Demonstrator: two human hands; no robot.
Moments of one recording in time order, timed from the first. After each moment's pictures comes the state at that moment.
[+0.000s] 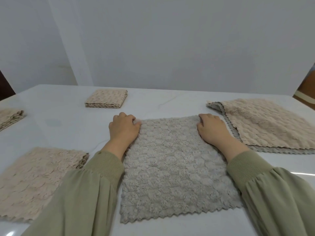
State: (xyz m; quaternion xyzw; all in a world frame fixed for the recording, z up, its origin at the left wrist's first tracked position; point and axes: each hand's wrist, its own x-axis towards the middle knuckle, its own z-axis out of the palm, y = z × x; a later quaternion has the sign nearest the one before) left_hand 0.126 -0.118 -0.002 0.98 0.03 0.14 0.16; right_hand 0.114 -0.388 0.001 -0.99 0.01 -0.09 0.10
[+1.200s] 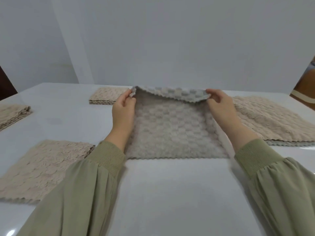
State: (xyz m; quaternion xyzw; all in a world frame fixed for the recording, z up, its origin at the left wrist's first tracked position) left_hand 0.096 -0.127 0.034 0.71 0.01 0.24 0.67; right_hand 0.095 -0.384 0.049 -0.82 0.03 -0.26 0.51
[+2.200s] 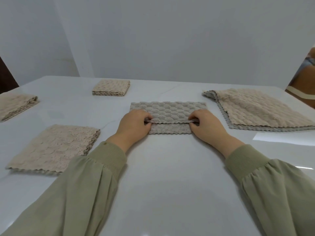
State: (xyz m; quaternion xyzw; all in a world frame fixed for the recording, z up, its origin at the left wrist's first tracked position) left_hand 0.046 -0.126 0.003 0.95 -0.17 0.18 0.20; right_hand 0.033 -0.371 0.001 -0.96 -0.12 -0.19 0.19
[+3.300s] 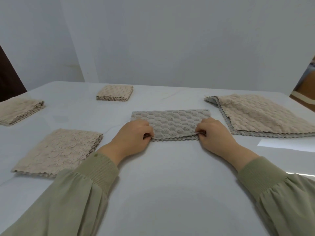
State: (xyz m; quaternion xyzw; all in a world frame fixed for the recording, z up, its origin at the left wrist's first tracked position) left_hand 0.023 -0.110 0.005 0.91 -0.32 0.21 0.18; right_hand 0.022 -0.387 -0.001 -0.94 -0.21 -0.25 0.13
